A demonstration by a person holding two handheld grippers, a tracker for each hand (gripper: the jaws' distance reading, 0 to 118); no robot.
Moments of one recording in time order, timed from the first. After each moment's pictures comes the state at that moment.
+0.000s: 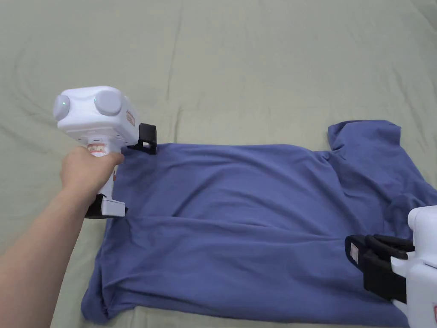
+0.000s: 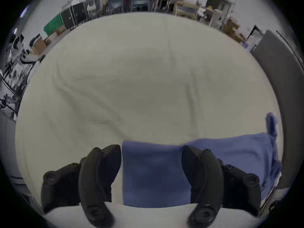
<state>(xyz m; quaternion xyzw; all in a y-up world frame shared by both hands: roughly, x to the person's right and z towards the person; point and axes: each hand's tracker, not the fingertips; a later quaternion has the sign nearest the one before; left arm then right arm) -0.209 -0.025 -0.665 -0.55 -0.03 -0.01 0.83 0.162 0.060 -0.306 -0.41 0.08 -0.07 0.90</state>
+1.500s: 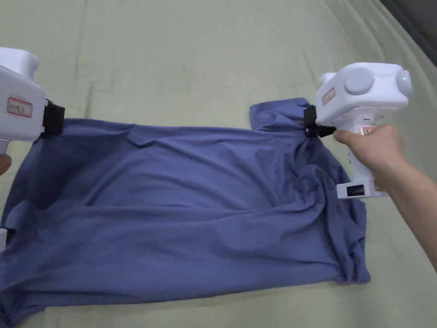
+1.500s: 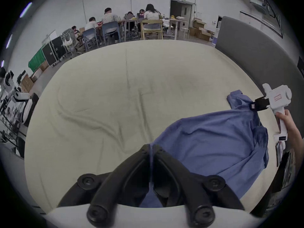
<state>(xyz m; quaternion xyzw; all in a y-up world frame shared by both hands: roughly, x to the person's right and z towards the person) -0.168 0.082 -0.545 -0.44 -0.15 -0.09 0.88 0.329 0.028 -0.526 -0.53 -0.08 -0.06 0.84</state>
